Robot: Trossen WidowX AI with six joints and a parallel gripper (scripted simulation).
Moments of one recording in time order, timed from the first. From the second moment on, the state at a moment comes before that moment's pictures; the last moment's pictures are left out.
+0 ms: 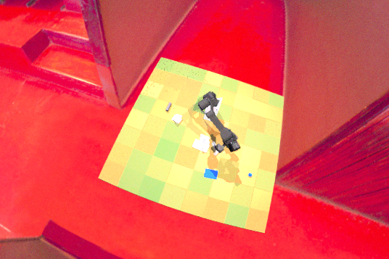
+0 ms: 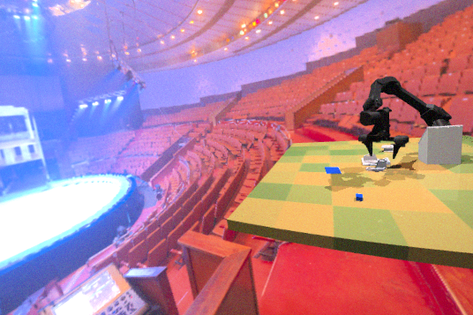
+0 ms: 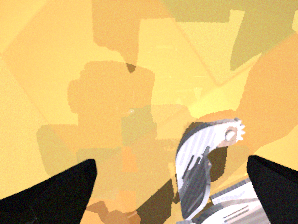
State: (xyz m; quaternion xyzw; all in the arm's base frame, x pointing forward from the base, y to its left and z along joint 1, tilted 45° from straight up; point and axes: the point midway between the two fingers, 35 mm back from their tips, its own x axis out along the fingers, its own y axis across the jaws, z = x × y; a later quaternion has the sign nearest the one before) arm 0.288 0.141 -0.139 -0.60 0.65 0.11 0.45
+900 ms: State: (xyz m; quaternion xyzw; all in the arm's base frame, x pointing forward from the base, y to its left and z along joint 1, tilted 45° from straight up) arm 0.287 0.147 -0.132 -0.61 0.65 0.11 0.45
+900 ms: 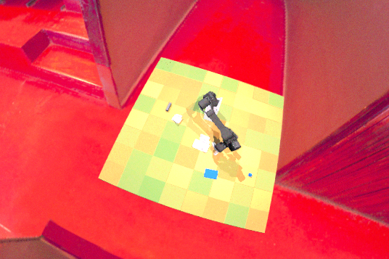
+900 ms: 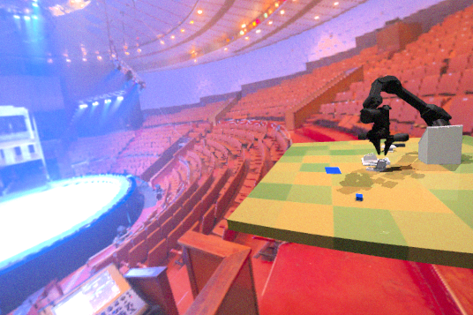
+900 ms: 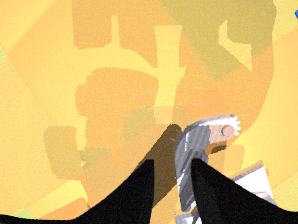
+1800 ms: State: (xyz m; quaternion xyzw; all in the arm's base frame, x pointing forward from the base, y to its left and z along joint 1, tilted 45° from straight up) arm 0.287 0.147 -0.132 -0.60 0.65 0.11 0.45
